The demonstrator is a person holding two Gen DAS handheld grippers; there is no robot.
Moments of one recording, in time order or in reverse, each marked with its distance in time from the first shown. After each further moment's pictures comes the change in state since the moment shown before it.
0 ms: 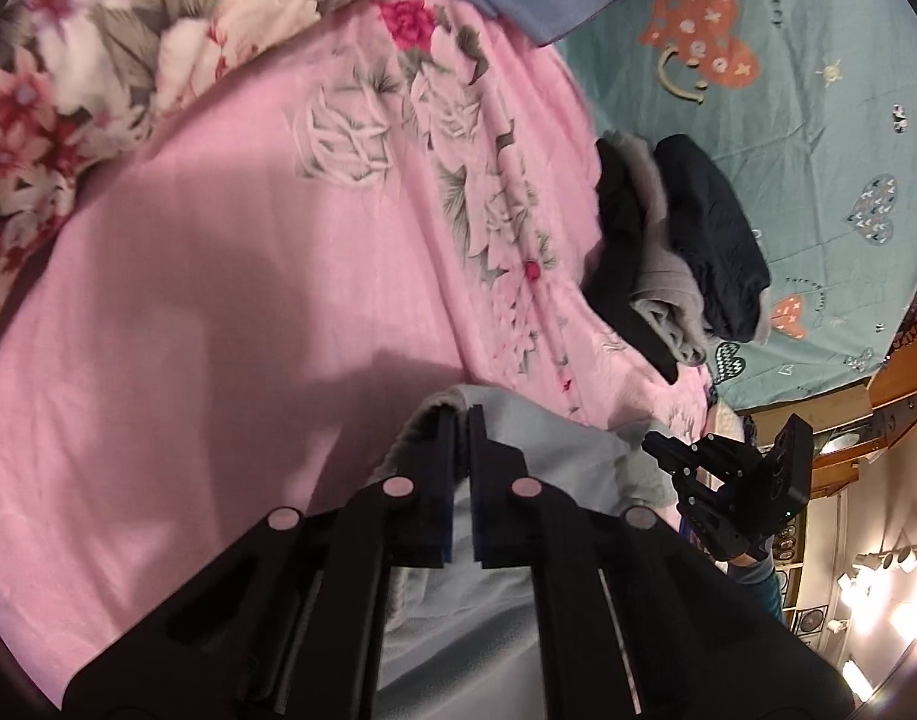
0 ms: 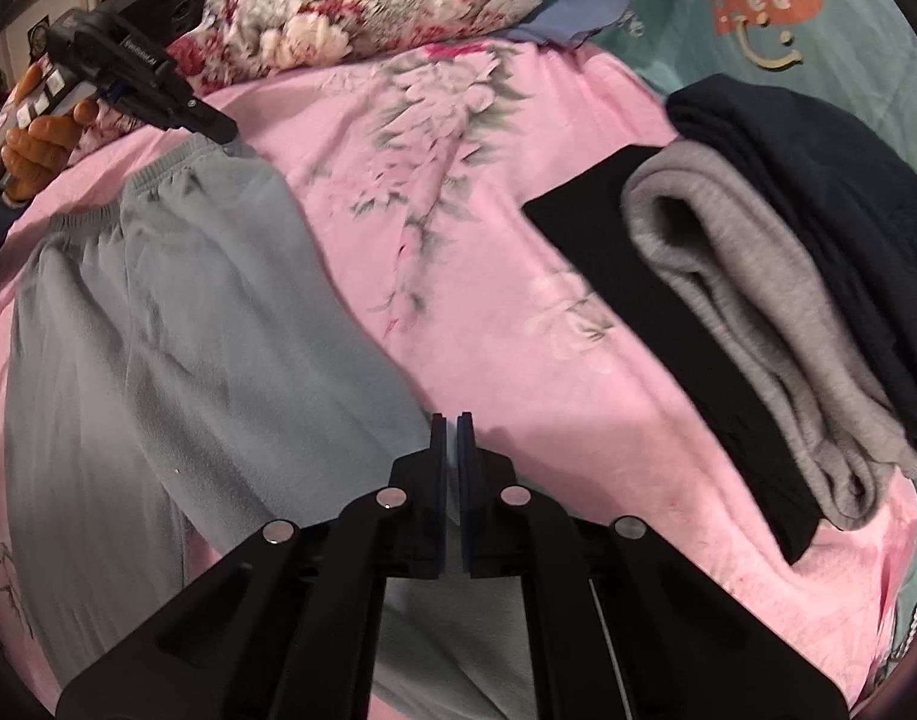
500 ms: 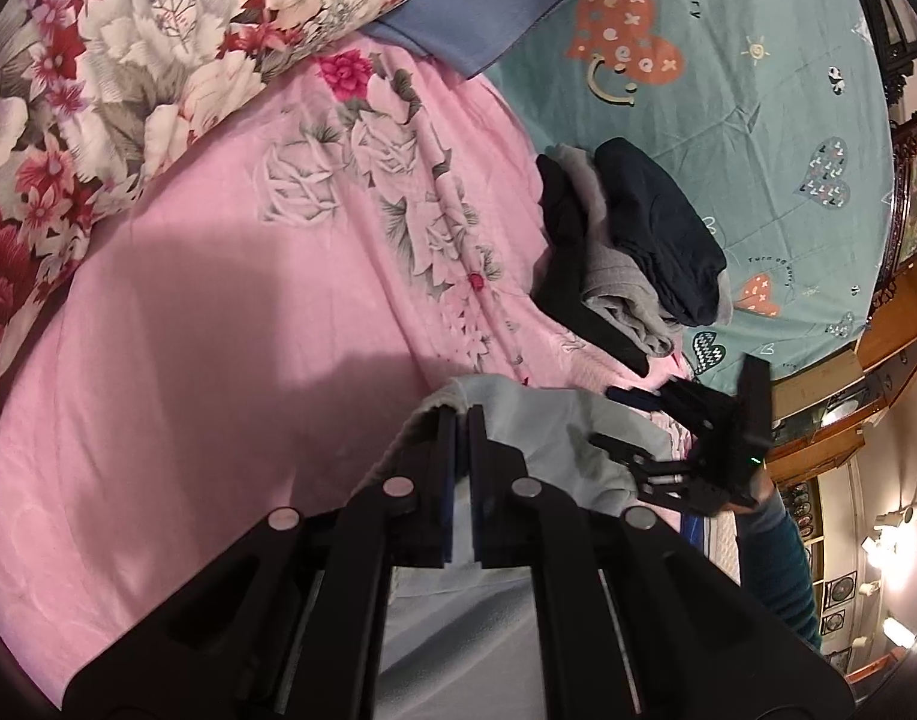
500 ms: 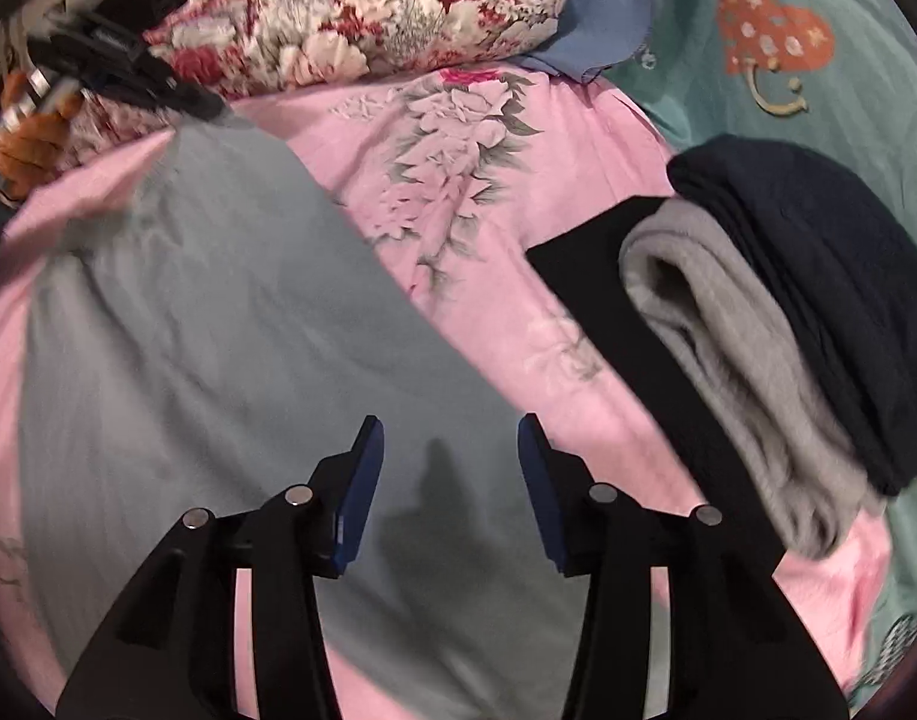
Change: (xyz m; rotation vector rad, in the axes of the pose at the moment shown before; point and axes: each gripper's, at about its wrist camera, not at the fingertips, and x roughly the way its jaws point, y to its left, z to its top) left arm -0.026 -0.021 -0.013 0.120 -0.078 -0.039; right arm -0.006 0.005 0.019 -0.092 0.013 -0.015
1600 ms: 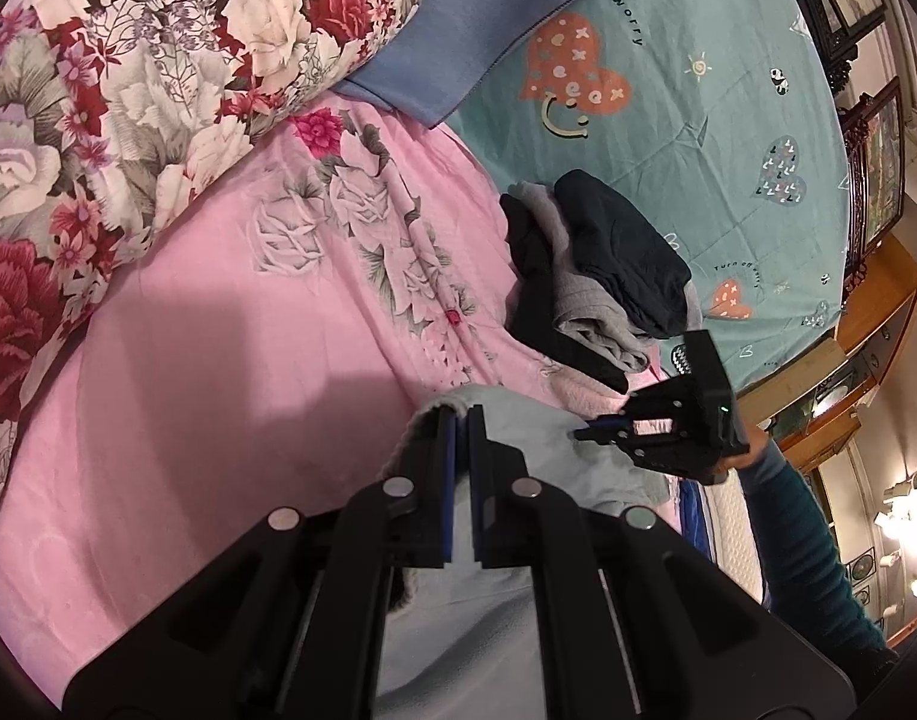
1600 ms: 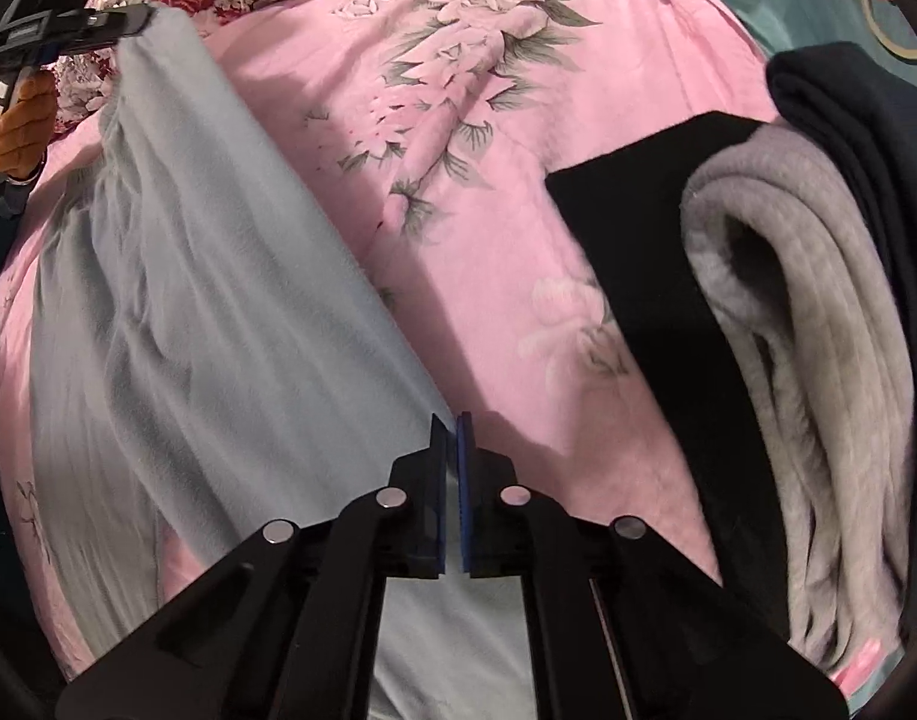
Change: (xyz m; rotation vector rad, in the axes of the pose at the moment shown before) left arm -0.022 0.001 -0.010 0.089 -0.115 -0.043; right arm 0.050 -0.045 0.015 -0.047 0.227 0.226
